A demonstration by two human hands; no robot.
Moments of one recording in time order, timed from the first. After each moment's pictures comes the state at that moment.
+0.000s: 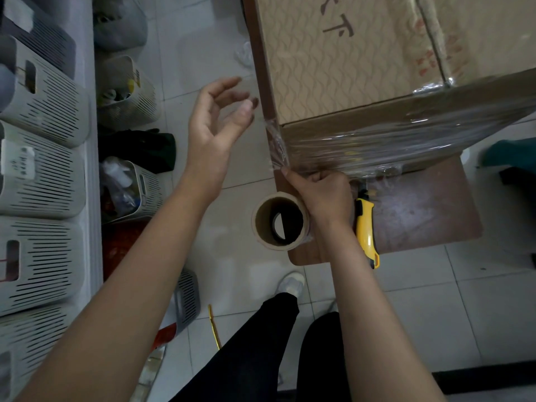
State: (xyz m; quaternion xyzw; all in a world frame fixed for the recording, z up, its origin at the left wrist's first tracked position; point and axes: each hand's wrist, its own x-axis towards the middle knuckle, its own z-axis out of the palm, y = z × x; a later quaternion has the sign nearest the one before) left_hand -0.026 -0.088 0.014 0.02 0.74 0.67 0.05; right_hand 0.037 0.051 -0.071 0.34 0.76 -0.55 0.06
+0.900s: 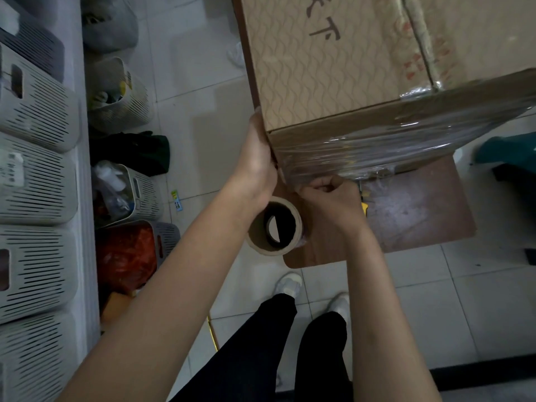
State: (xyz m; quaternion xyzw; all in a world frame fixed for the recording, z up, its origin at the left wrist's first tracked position) left_hand -0.018 -0.019 0.010 -0.20 0.63 0.72 0.21; right_hand 0.047 0.082 -0.072 0.33 0.67 -0.65 0.12
